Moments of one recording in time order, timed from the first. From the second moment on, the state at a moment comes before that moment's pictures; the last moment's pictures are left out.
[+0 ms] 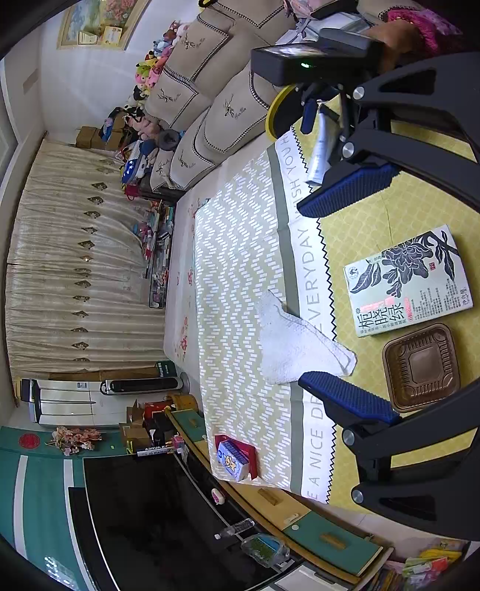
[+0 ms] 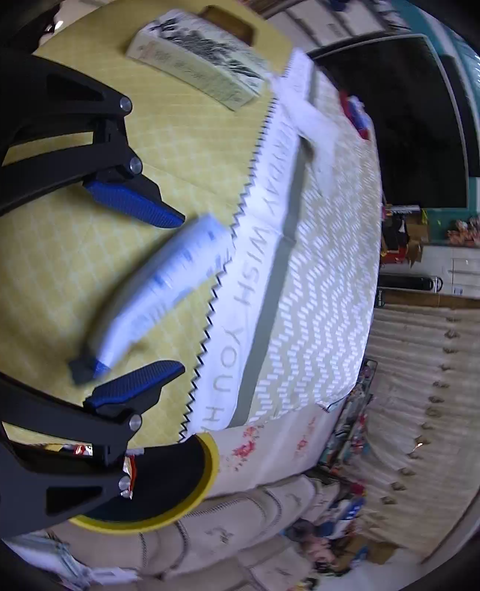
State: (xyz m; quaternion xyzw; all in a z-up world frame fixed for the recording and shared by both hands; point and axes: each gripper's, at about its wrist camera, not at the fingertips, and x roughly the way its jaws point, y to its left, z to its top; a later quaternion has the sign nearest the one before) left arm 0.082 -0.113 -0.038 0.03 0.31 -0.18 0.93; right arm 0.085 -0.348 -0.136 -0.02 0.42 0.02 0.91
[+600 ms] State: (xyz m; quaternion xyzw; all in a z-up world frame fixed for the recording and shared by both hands) left arm 0.085 -0.122 -0.039 0.04 0.31 -0.19 0.93; right arm 0.061 -0.363 -0.154 0.01 0.44 0.06 0.90
